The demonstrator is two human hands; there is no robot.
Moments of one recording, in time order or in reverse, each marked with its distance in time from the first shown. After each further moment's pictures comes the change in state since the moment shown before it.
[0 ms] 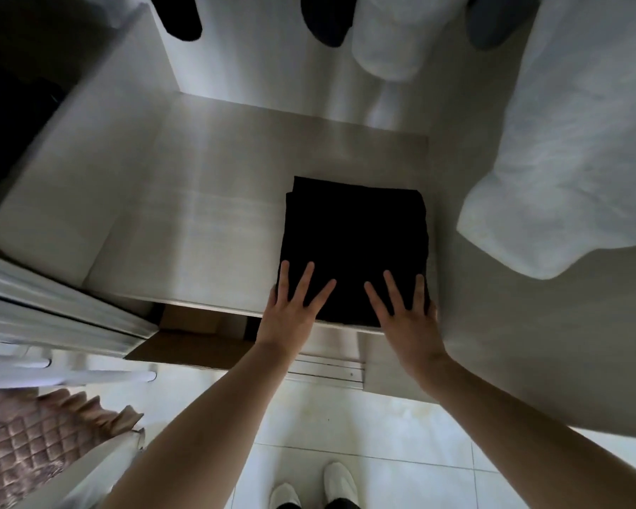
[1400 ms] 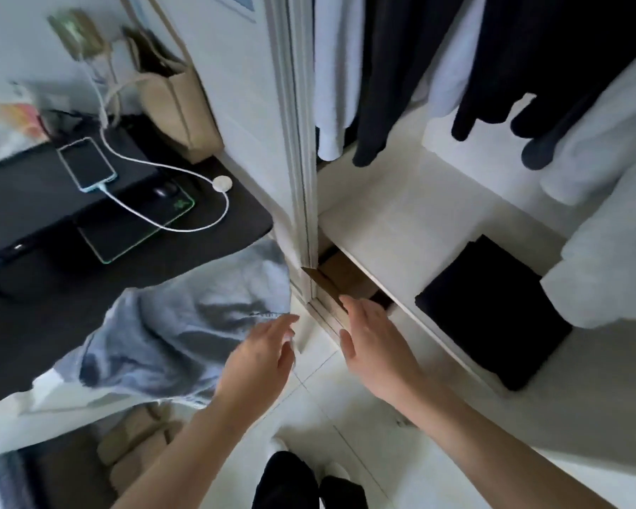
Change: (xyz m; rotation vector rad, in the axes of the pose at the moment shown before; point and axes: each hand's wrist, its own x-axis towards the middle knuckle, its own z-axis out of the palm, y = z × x) left_hand -0.320 0.111 -0.210 -0.478 0.370 -0.968; right_hand -0.192 -0.101 -0.198 0.575 0.212 -0.922
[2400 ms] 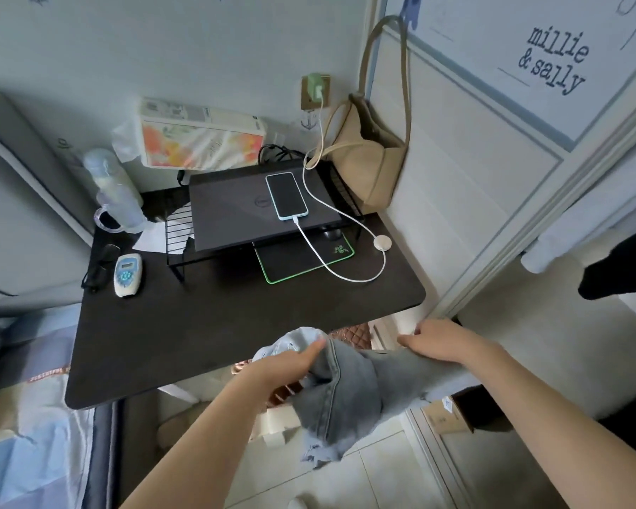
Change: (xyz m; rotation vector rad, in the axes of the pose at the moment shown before) left_hand 0.009 -0.186 -0.176 -0.573 -0.496 -0.995; right_hand 0.212 -0.166 0.030 -0.345 -0.677 0.187
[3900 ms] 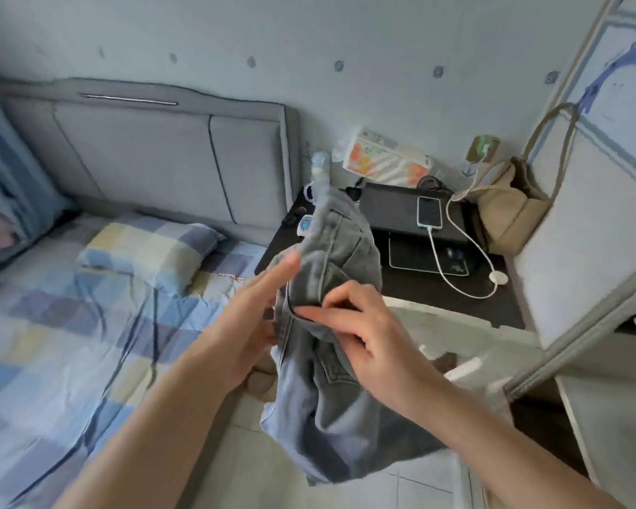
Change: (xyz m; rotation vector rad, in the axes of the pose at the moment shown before) left_hand -0.338 -0.172 0.138 -1.030 0.568 0.721; right_hand -0.332 -0.099 0.090 0.339 0.430 -1.577
